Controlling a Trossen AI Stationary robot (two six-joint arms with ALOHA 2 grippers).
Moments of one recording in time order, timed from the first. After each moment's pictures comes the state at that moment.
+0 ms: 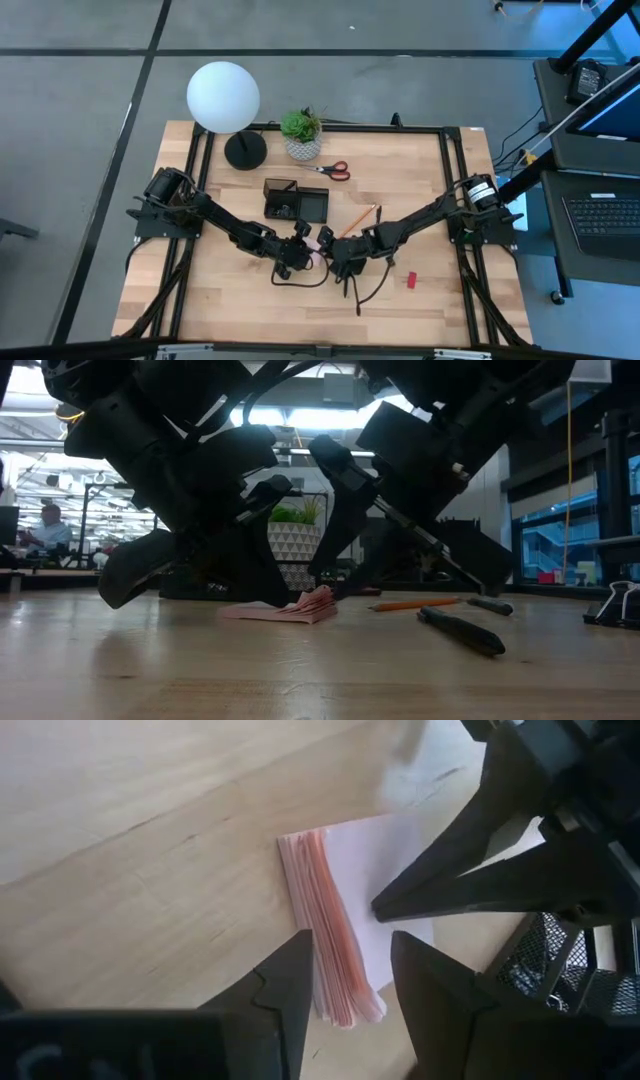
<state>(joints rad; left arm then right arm) -0.35 1.84 0.80 0.21 -0.37 0.38 0.31 1.94 1.05 0.08 0.23 -0.92</state>
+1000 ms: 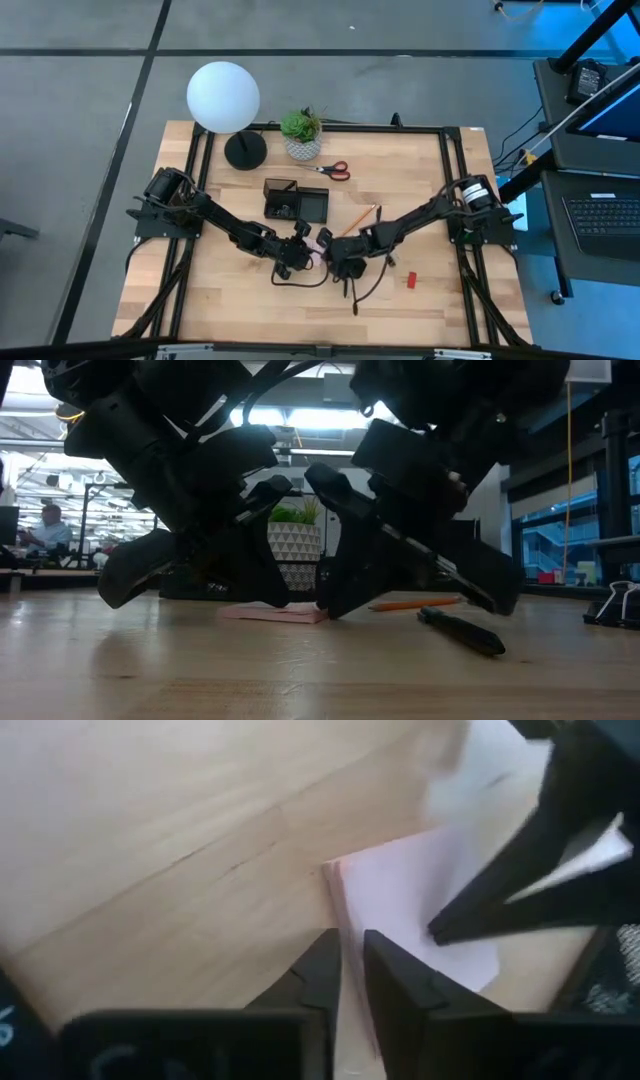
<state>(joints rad) -0.35 1.84 0.80 0.21 -0.37 0.38 0.27 1.99 1.05 0.08 0.12 -0.82</state>
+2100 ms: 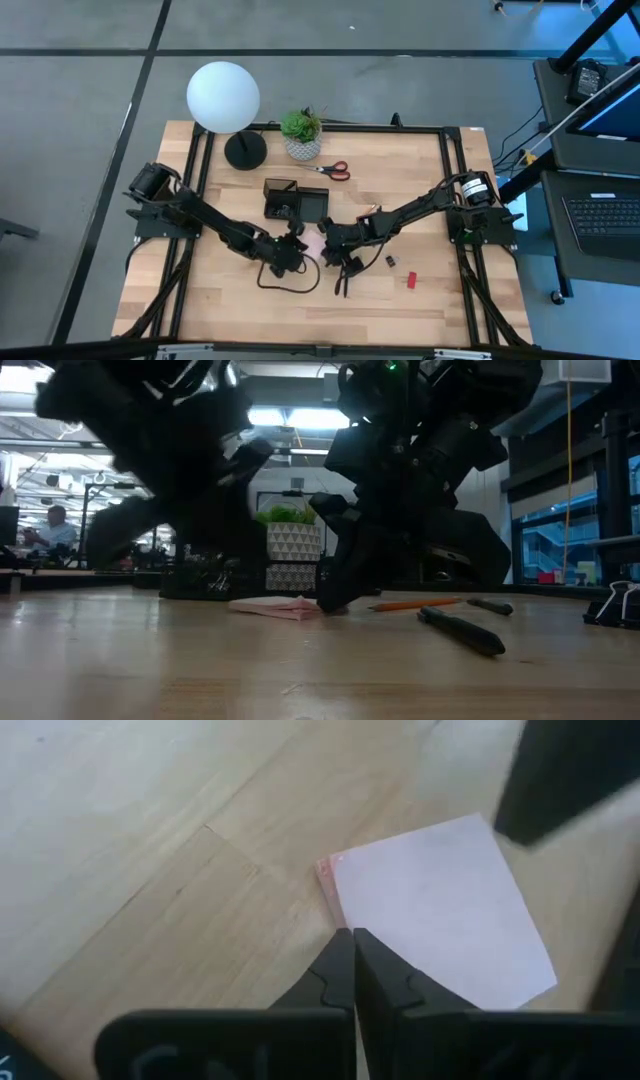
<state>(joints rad) -0.39 1.72 0.80 0.04 -0.50 0.39 0.20 1.99 1.05 0.04 -0.02 -0.50</state>
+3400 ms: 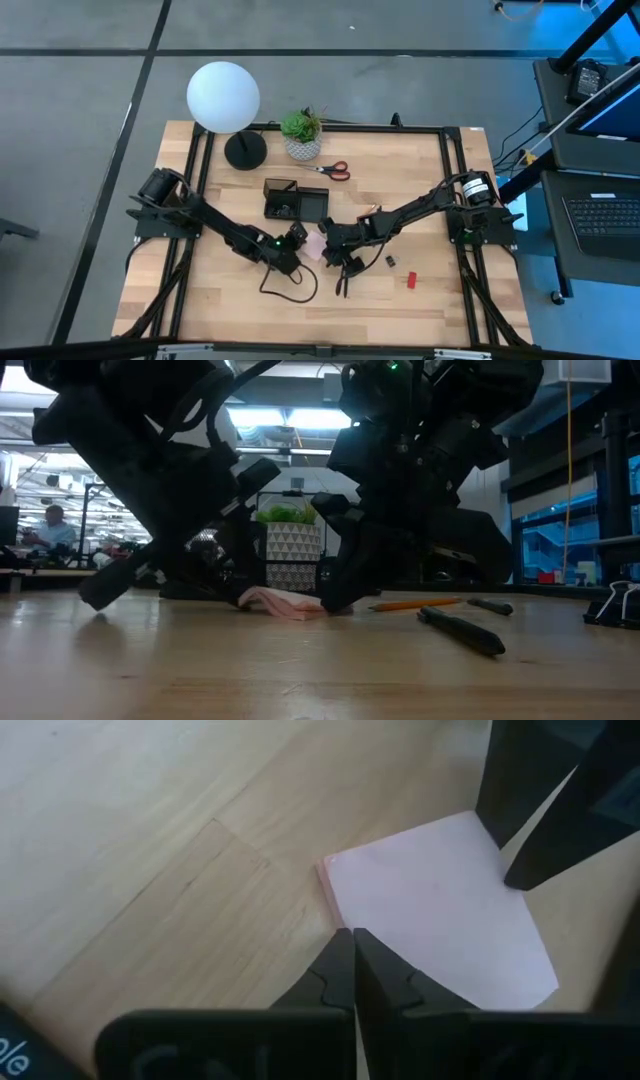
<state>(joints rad) -0.40 1.84 0.80 0.04 -0.54 0.67 0.20 1.99 1.04 0.03 -0.02 -0.50</state>
